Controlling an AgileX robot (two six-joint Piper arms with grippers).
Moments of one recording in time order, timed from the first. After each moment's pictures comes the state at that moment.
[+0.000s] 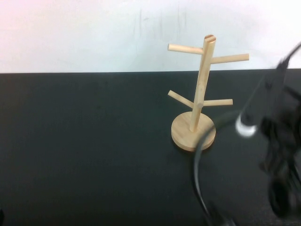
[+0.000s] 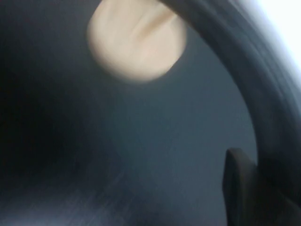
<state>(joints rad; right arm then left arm) 0.62 1.21 -0.88 -0.33 0.69 -0.28 -0.18 -0.02 0.02 0.20 0.38 -0.20</state>
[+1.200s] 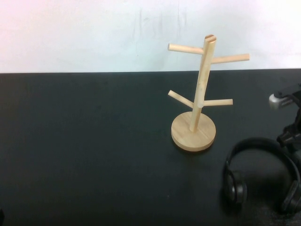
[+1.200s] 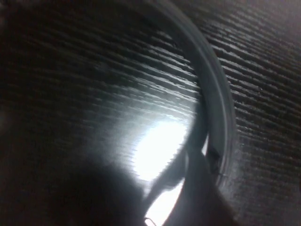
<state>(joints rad) 0.12 1.74 -1.16 -0.10 0.77 -0.18 -0.18 -0.02 0.02 0.20 0.38 -0.20</state>
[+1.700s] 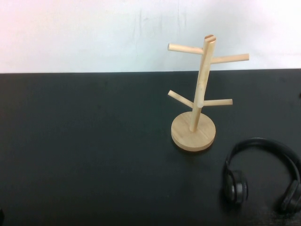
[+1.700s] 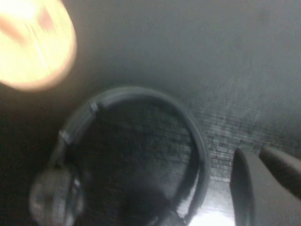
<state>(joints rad) 0.11 1.26 -1.15 0.01 0.84 -0.07 -0.18 -0.02 0.02 0.20 0.38 -0.20</state>
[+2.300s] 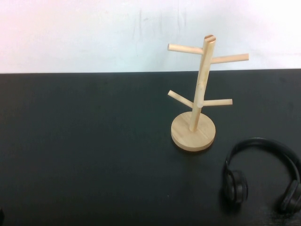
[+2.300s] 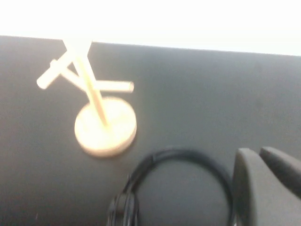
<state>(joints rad) 0.11 0.50 -0.68 0.14 0.59 -0.06 -0.18 -0.02 0.02 0.20 0.38 -0.20</state>
